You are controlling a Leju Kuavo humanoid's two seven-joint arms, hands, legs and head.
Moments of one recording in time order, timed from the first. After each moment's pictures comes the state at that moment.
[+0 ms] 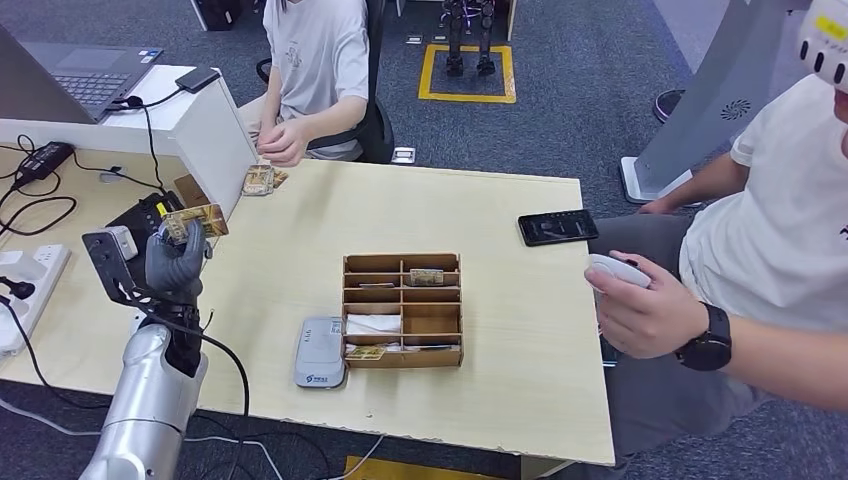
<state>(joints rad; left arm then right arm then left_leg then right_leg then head) -0.40 0.06 0.23 -1.12 0.20 -0.02 -0.37 -0.07 0.08 -0.89 -0.21 1.55 -0.22 -0.11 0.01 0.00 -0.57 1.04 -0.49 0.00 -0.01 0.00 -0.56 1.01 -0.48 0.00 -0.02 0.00</state>
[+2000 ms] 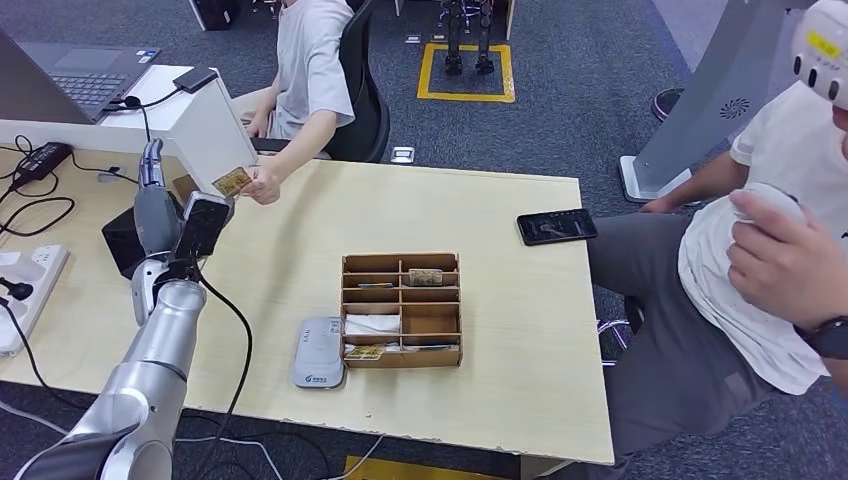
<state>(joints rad) -0.62 0.09 0.19 -0.84 -0.62 0.49 -0.55 -0.08 0.08 -0.80 -0.21 1.56 -0.21 -0.11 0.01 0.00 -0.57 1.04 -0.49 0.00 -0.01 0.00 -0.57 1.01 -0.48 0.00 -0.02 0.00</state>
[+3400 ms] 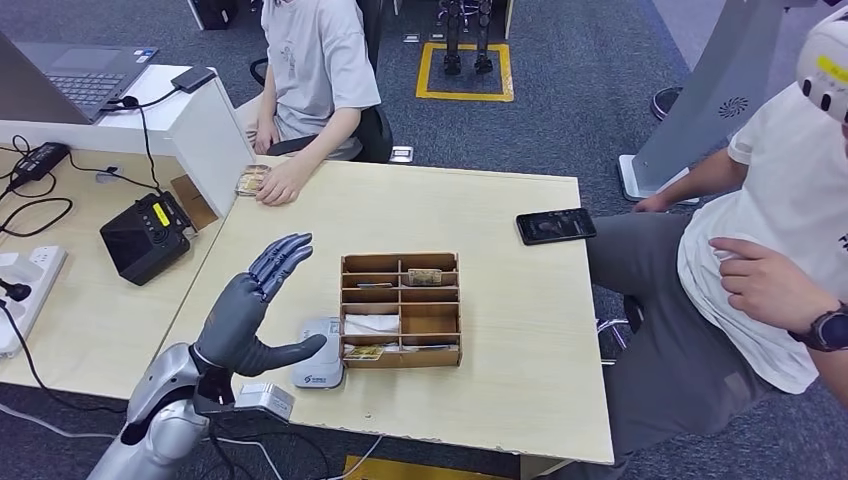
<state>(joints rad) -0.05 0.26 -0.29 -1.77 -0.65 0.12 -0.53 -0.07 0.07 -0.88 -0.21 1.48 -0.24 -0.09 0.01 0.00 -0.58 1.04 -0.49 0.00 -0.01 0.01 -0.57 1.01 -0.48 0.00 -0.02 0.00</state>
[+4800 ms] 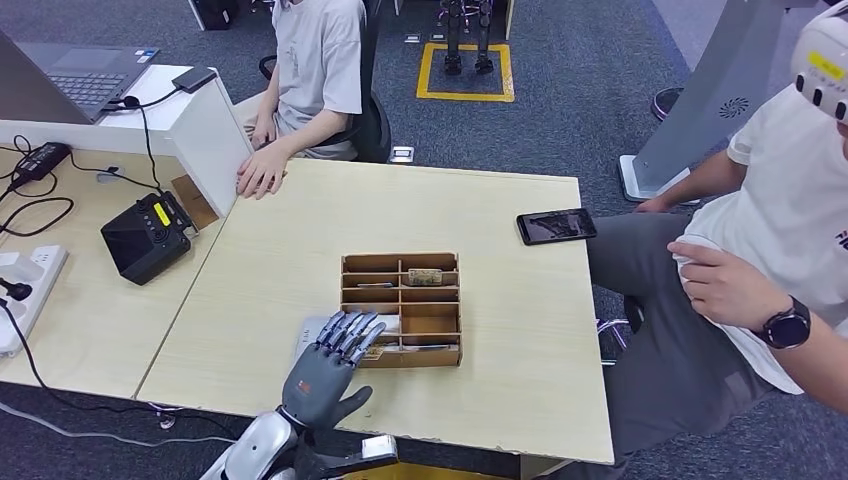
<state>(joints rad) -0.05 0.08 -0.50 -1.25 -1.21 0.61 -0.25 -0.07 0.07 -0.90 -0.21 1.52 -0.24 -0.08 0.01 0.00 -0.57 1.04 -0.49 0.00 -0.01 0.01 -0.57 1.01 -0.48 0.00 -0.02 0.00</state>
